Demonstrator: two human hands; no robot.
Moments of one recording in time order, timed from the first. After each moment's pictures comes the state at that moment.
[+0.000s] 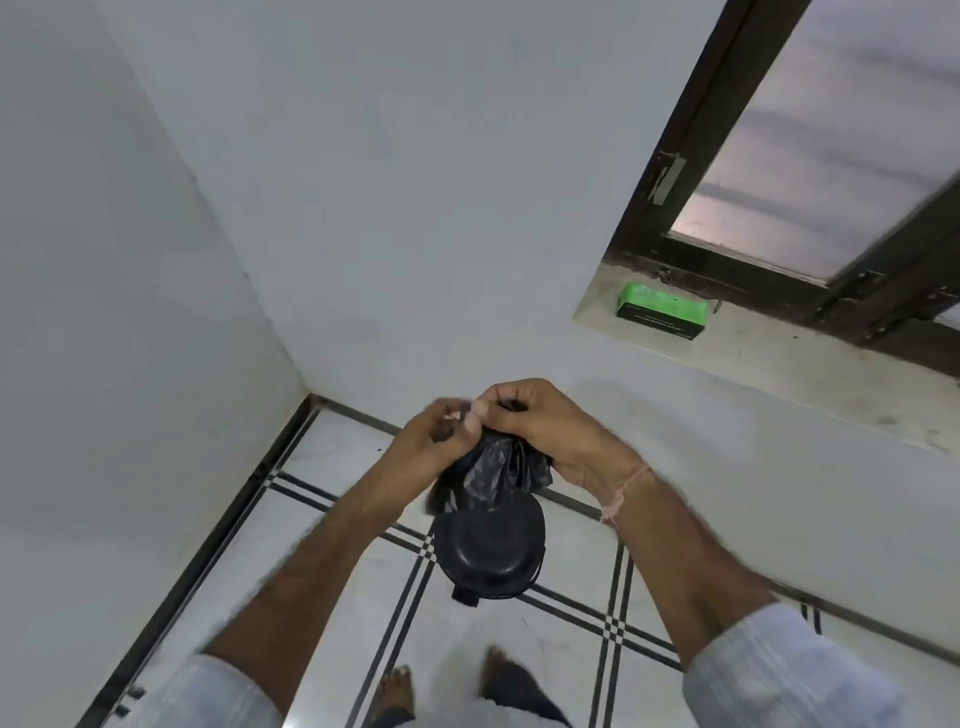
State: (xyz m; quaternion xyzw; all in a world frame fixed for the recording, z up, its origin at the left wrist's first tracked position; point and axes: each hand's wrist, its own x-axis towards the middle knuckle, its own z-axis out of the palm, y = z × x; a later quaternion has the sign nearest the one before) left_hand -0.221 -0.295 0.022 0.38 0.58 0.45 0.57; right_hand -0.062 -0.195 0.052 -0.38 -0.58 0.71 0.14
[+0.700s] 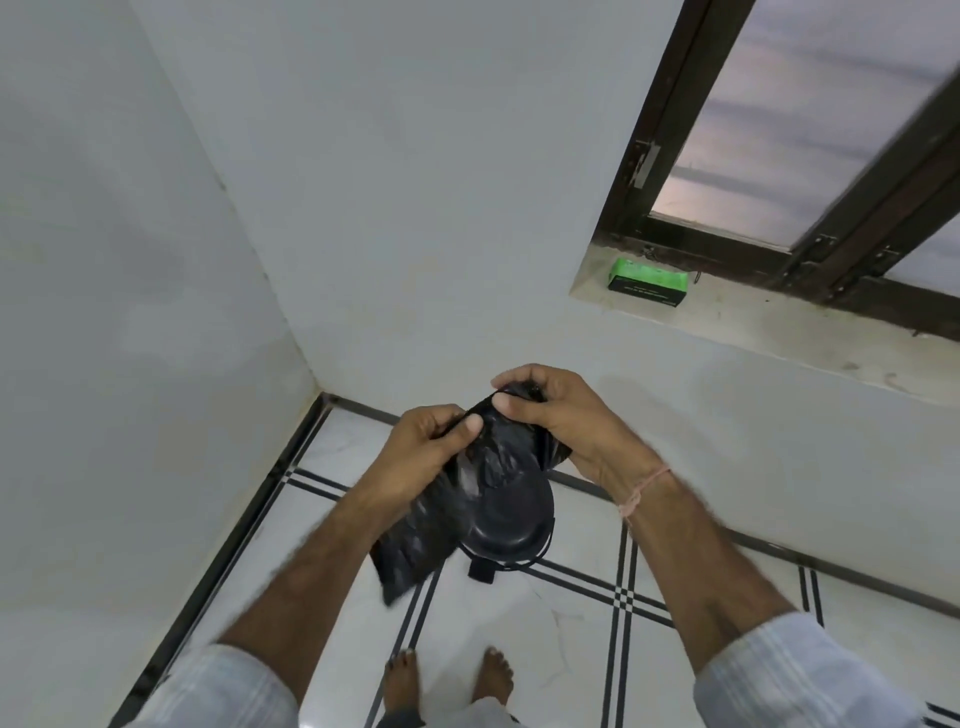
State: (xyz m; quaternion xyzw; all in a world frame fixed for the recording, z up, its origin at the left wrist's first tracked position) left_hand -0.222 -0.381 0.046 0.40 0.55 0.47 0.56; right_hand -0.046 -0.287 0.082 -0.44 -0.53 0.69 0.24
